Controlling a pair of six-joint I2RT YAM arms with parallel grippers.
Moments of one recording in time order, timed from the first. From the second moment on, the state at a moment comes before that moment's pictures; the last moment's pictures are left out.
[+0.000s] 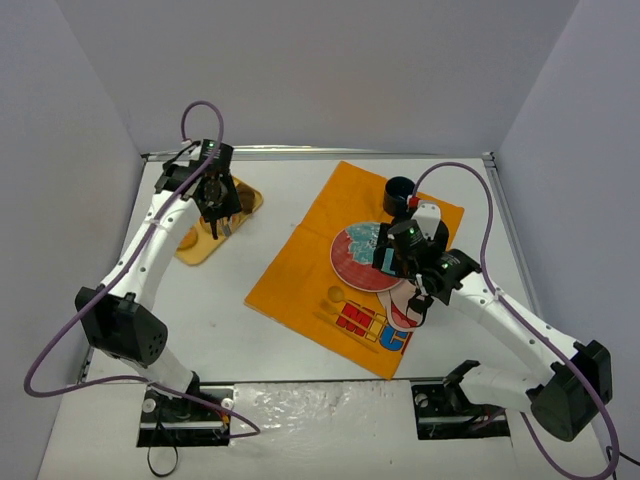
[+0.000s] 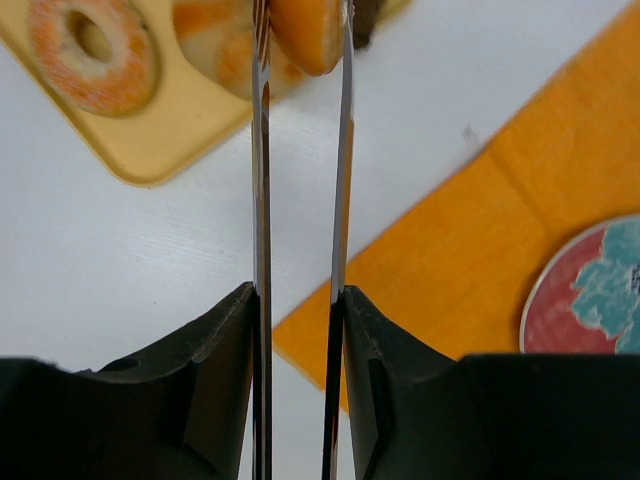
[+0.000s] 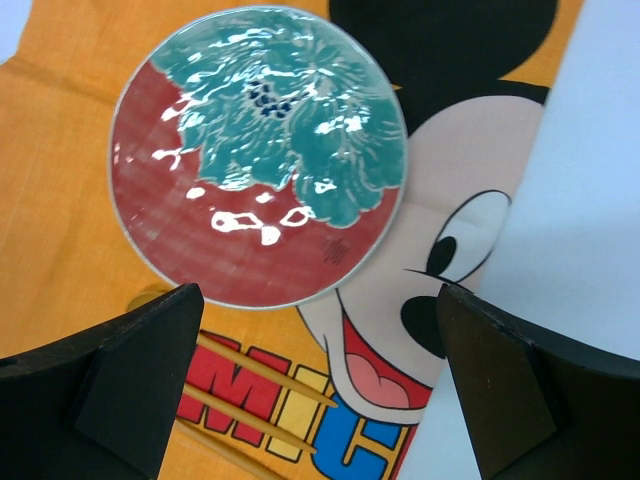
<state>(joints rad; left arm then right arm) -0.30 1.60 1.71 -1.06 -0.25 -0.58 0.61 1.15 0.91 -0.60 0.47 0.61</state>
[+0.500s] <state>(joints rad) -0.68 1.61 1.60 -0.98 -0.16 -0.56 0.41 1.15 0.94 -0.68 0.59 0.66</state>
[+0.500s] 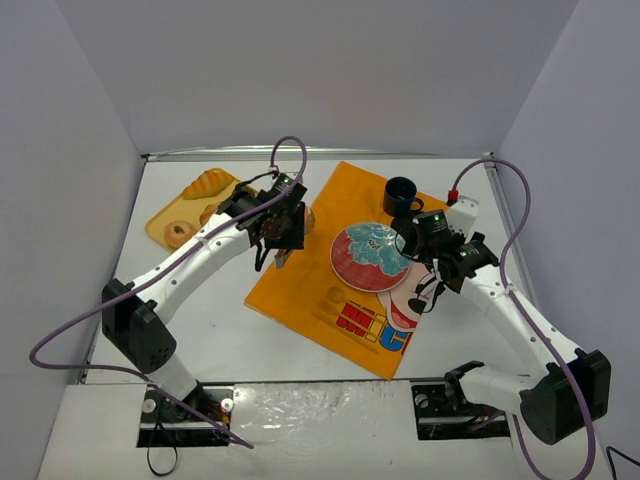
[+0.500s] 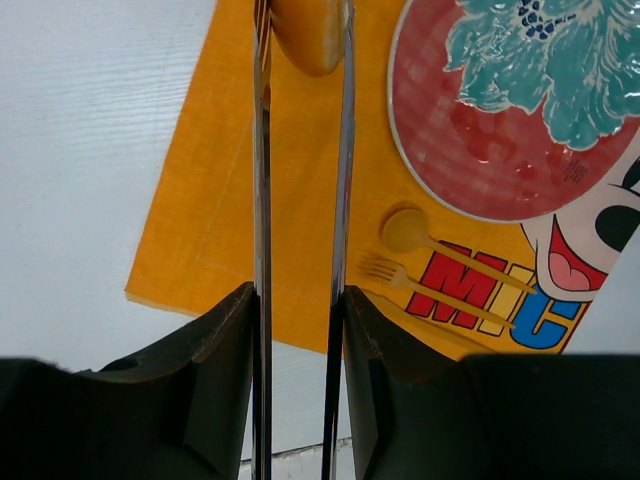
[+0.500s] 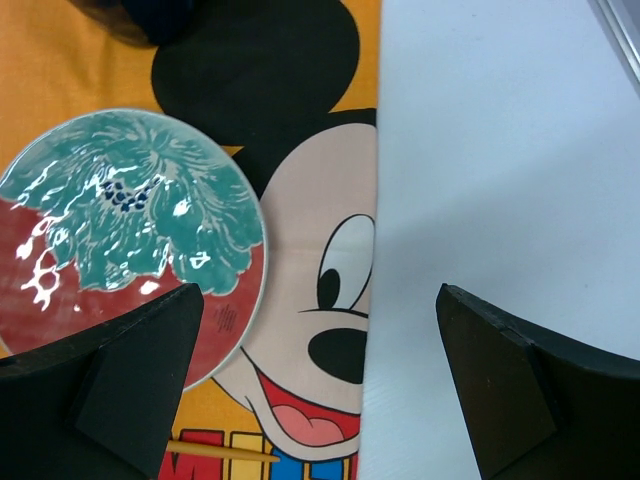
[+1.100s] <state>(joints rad) -0.87 1.98 1.89 -0.92 -0.08 -0.50 0.23 1.09 0.92 -0.70 0.54 0.63</state>
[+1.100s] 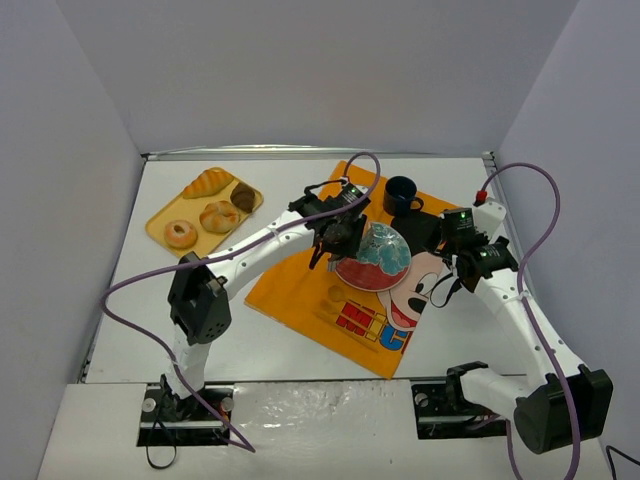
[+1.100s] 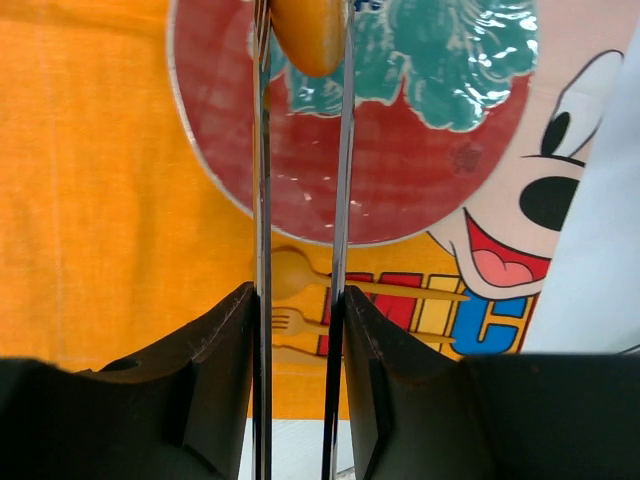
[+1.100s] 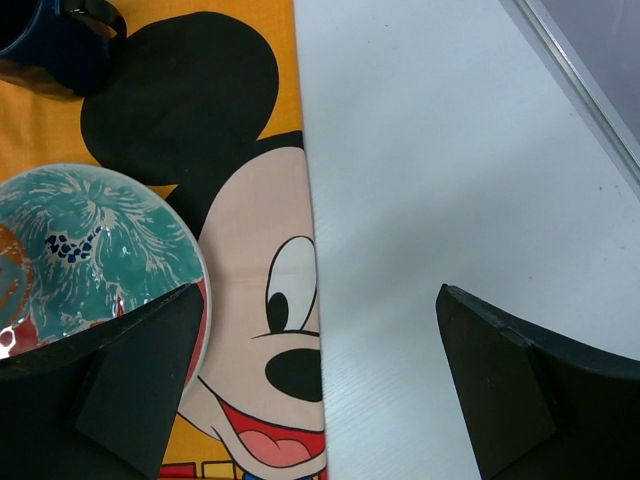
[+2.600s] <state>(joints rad) -0.90 2.01 1.91 -0.93 -0.06 -0.44 0.23 1.09 0.92 -0.70 0.51 0.62</state>
